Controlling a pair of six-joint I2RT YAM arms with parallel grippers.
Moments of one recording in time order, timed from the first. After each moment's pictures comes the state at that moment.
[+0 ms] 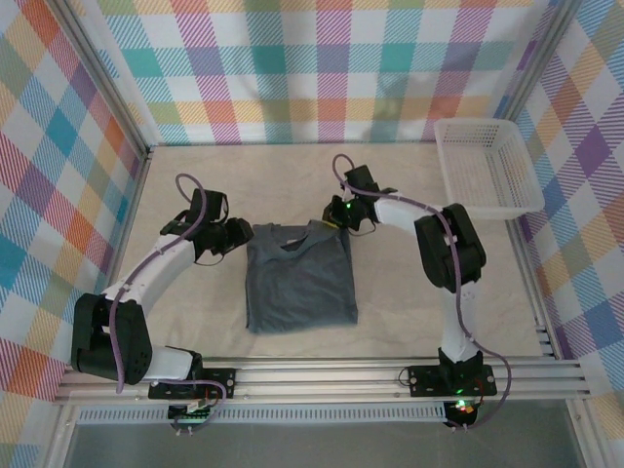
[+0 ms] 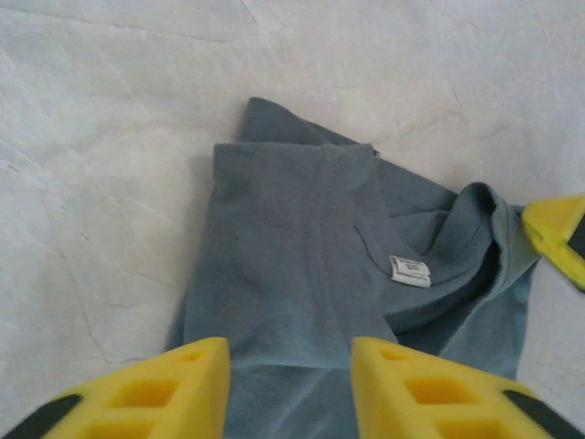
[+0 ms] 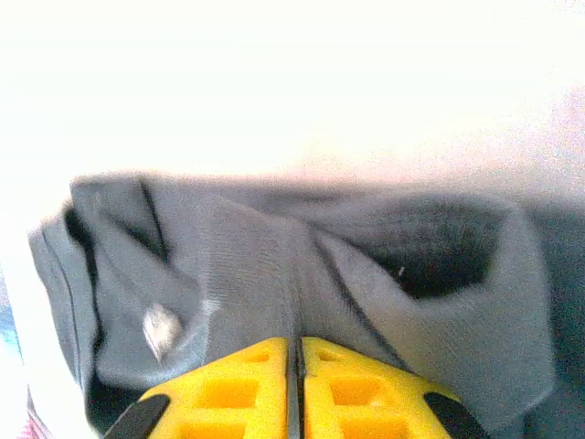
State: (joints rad) left arm -0.20 1.37 0.94 -0.53 0.16 -0.66; right arm 0.45 2.13 1.48 -0.29 -0.41 0.77
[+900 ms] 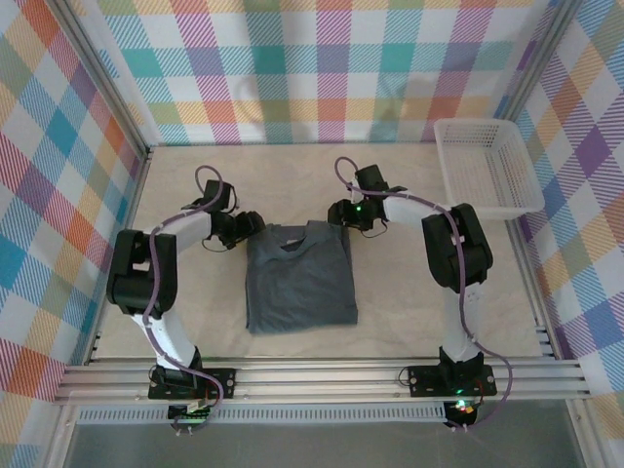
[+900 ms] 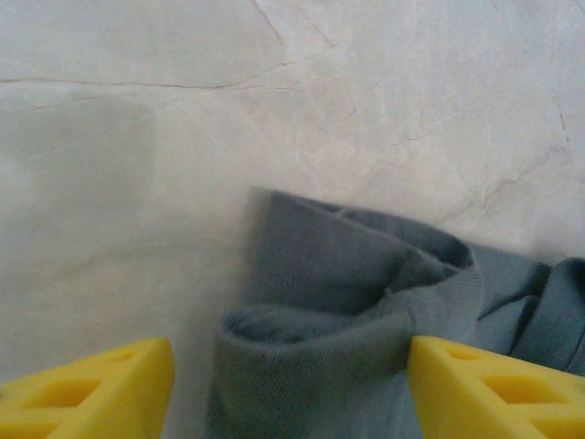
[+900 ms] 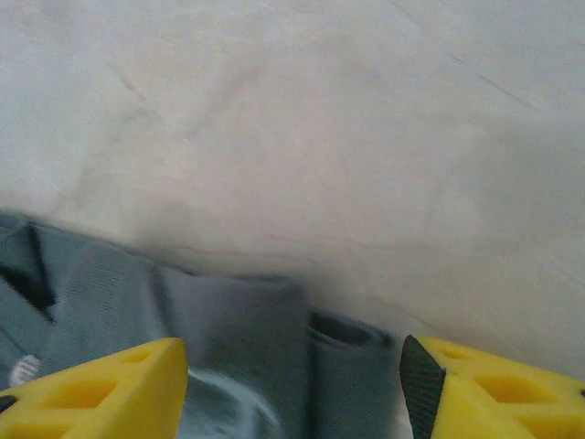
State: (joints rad) left arm -0.13 1.82 1.10 -0.36 0.34 -0.58; right arm 0.42 2.08 1.42 -0.37 -0.40 0.48
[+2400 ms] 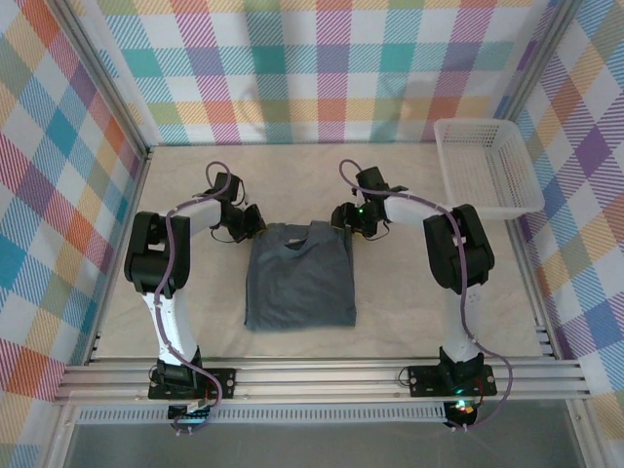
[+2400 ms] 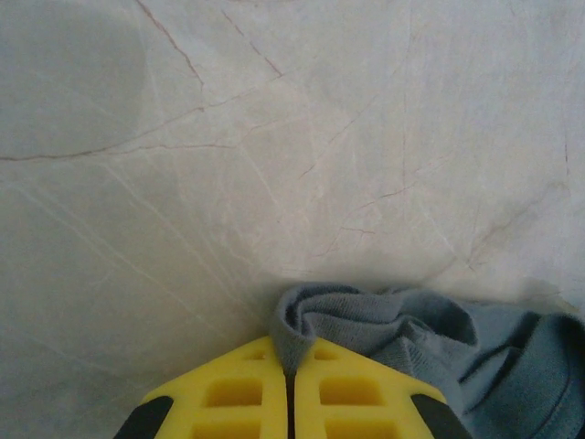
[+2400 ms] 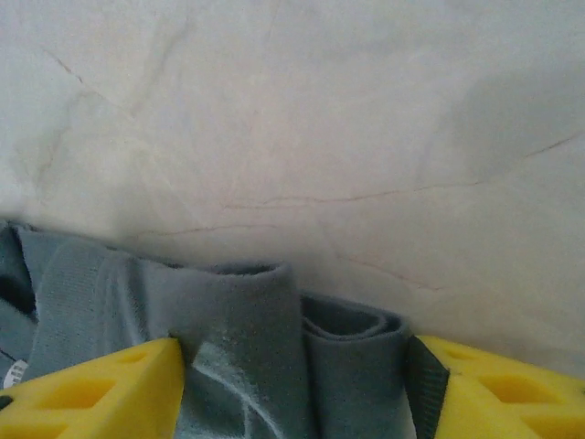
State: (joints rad) left arm -0.15 1.99 1.27 -0.44 0.41 -0.63; right arm 0.42 2.06 1.41 -0.46 -0.34 0.57
